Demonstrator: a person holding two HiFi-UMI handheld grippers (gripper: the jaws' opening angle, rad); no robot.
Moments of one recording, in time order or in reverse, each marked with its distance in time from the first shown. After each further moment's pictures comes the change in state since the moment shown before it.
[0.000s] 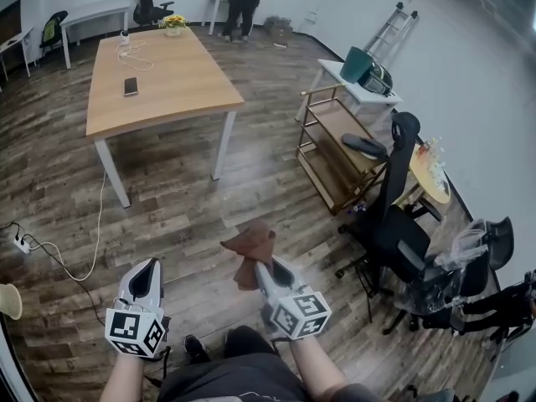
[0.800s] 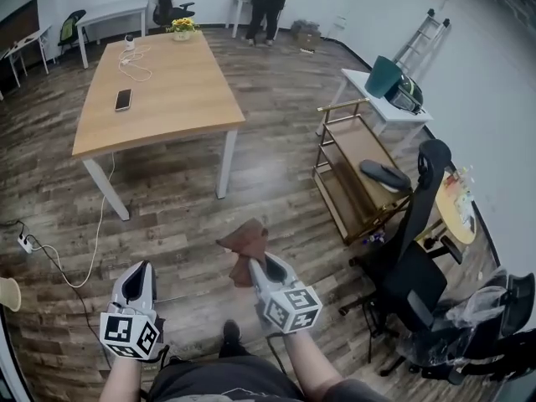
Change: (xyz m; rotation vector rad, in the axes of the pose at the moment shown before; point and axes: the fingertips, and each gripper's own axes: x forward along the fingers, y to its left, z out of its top) left arm 0.163 -0.017 0.012 0.005 -0.027 0.188; right arm 0.137 -0.156 0.036 0.011 0.058 0.137
